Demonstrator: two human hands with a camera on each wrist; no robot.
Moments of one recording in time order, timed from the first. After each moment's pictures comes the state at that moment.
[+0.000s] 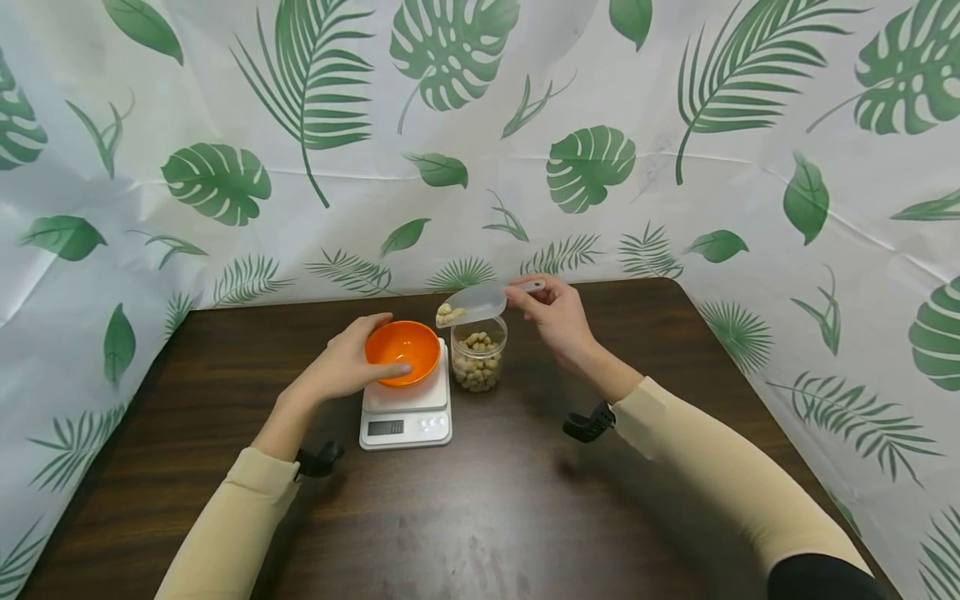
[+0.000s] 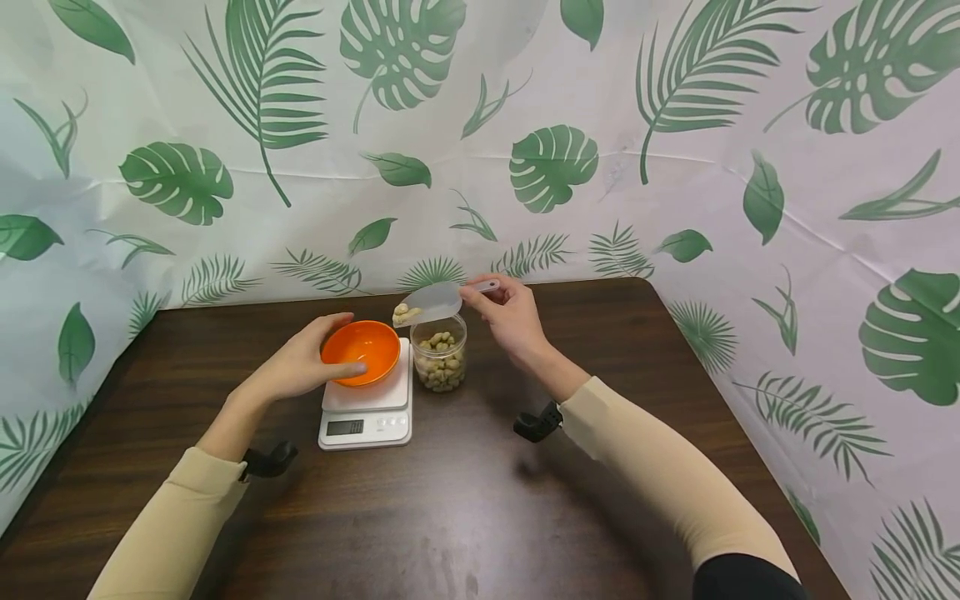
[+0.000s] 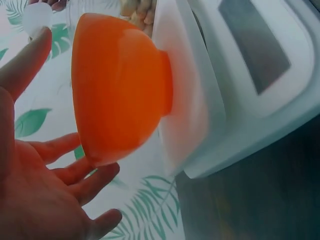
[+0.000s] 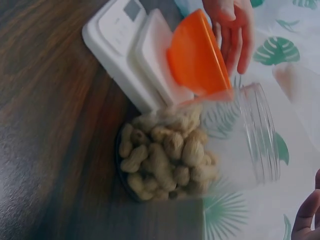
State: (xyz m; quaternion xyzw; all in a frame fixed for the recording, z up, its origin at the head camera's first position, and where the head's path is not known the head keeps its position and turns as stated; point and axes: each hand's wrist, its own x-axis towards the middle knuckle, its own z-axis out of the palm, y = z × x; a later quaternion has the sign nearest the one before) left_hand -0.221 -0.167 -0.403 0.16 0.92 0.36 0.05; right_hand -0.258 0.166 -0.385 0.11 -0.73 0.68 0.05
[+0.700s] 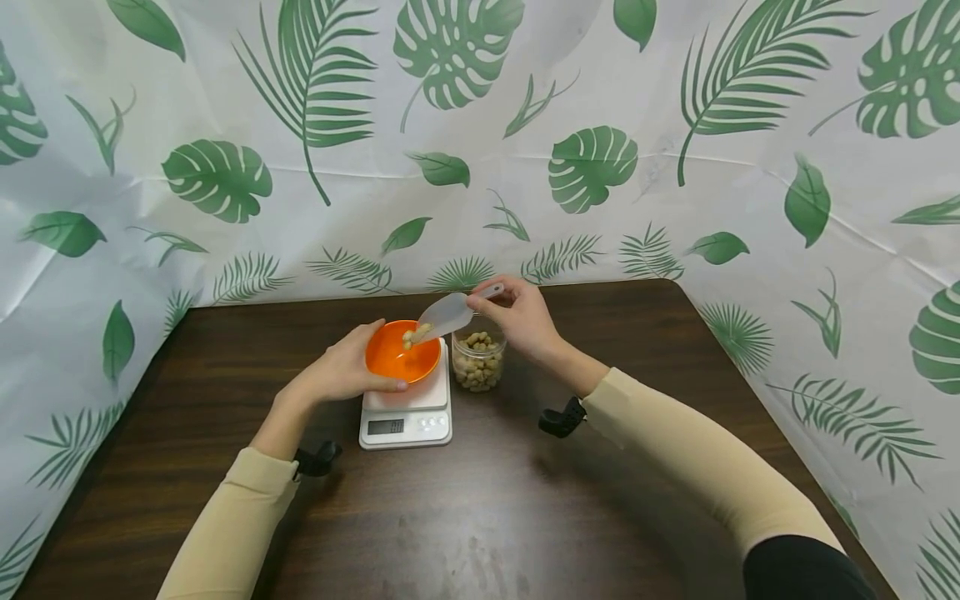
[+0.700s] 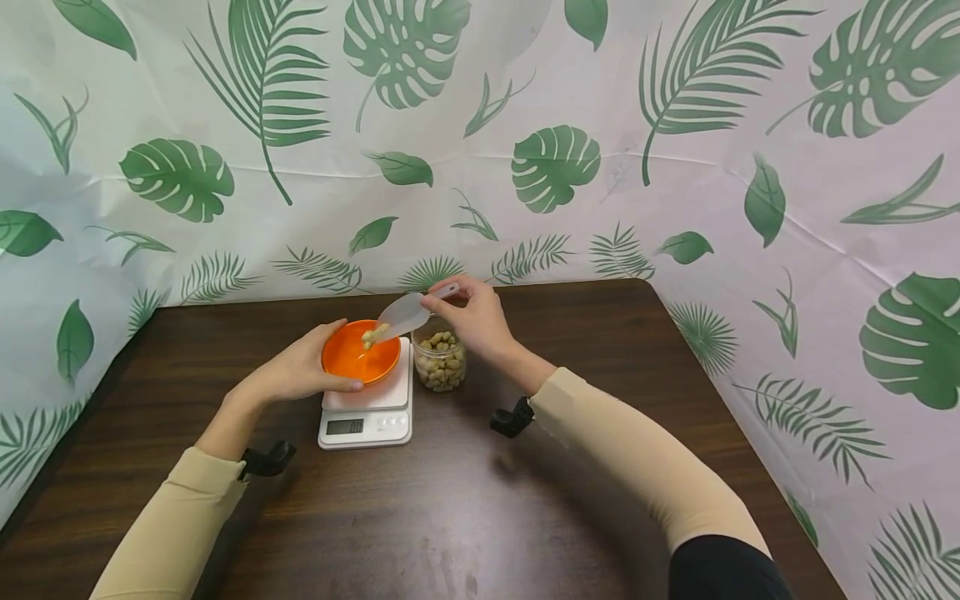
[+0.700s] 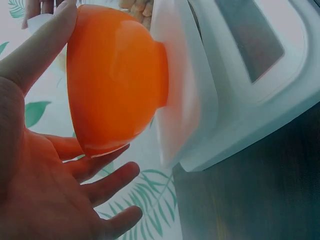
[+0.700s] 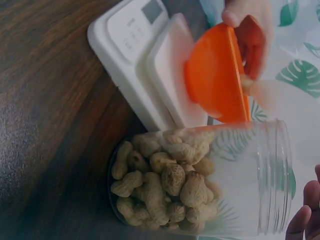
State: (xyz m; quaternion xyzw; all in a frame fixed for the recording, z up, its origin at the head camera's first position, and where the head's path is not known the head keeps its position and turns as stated) left_hand -0.223 -0.176 -0.410 0.17 0.92 0.33 0.10; right_hand -0.262 0.127 -0.384 0.19 -0.79 0.59 0.03
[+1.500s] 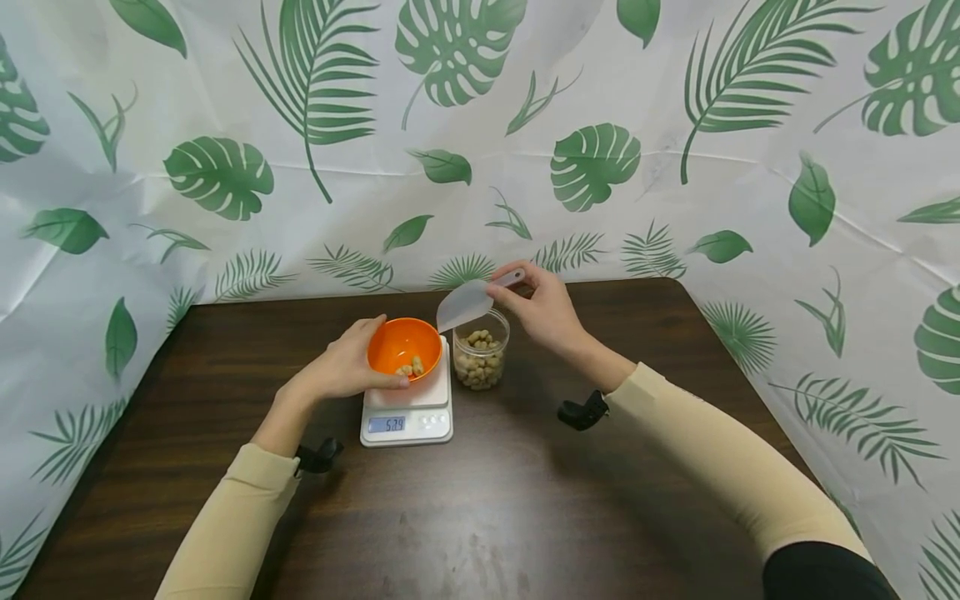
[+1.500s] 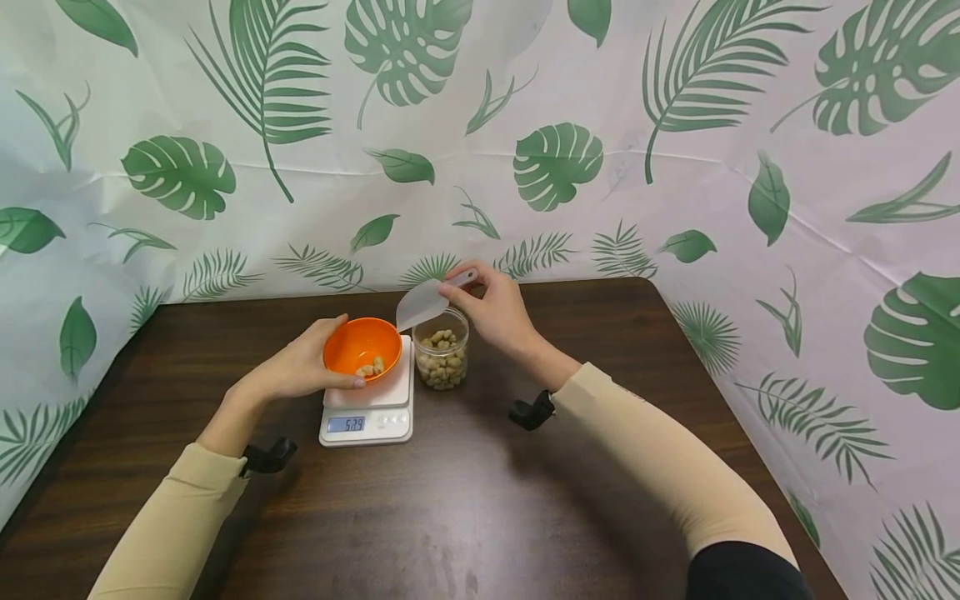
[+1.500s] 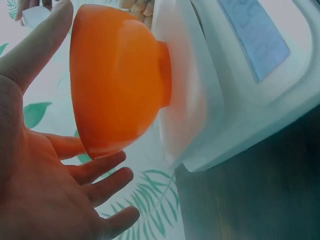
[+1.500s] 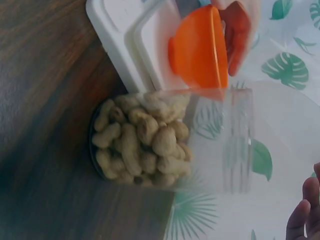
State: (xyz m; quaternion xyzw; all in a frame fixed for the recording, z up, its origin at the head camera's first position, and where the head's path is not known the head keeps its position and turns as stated) left_hand -0.223 -0.172 -0.407 0.17 0.93 0.31 0.09; right_hand -0.258 0.149 -0.364 0.22 -0.81 0.54 0.08
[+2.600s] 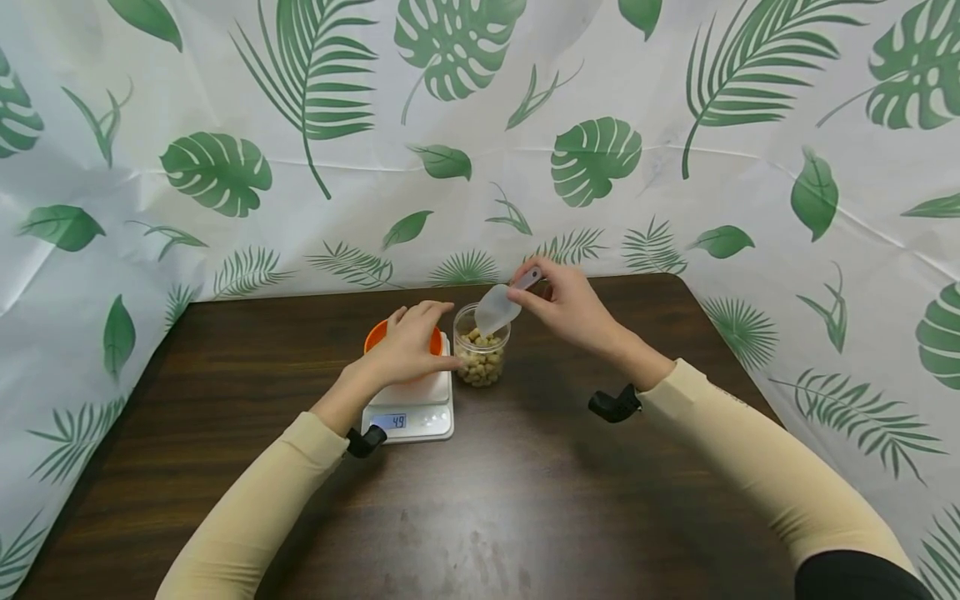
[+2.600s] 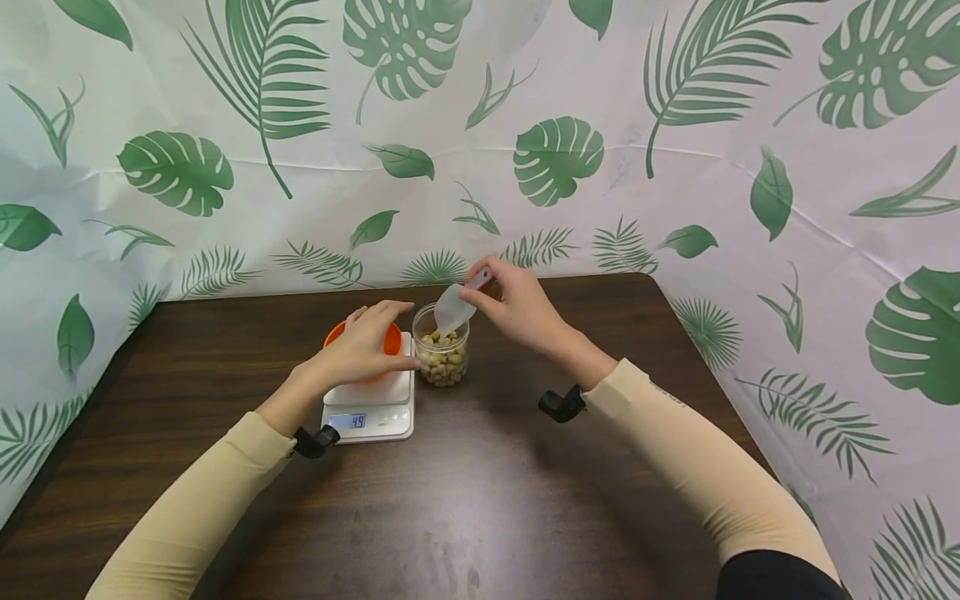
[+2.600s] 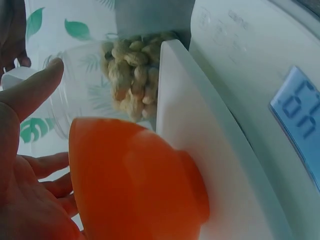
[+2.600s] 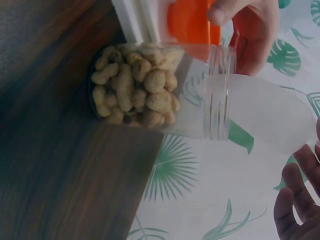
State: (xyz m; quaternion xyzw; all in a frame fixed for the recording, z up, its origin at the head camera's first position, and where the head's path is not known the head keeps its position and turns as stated) left_hand -0.239 -0.096 -0.394 0.26 0.93 0.26 0.03; right_hand -0.253 0.180 -0.346 0.32 -0.86 0.40 0.10
